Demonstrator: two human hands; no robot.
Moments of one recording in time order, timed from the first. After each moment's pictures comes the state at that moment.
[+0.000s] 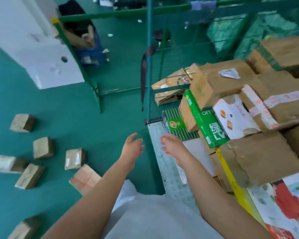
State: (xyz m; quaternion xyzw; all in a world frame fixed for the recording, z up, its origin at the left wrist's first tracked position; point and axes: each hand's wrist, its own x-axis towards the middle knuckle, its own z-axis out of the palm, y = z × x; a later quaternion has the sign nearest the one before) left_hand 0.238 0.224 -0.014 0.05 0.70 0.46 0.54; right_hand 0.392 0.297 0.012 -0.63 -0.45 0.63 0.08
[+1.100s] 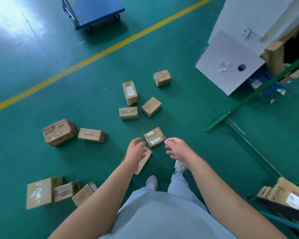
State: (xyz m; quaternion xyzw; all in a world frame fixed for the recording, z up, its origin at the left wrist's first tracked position) left_hand -0.137 0.005 -0.051 -0.41 0.61 0.64 0.23; right_hand -0.144 0.187 -0.001 -0.27 -0.71 0.54 -0.36
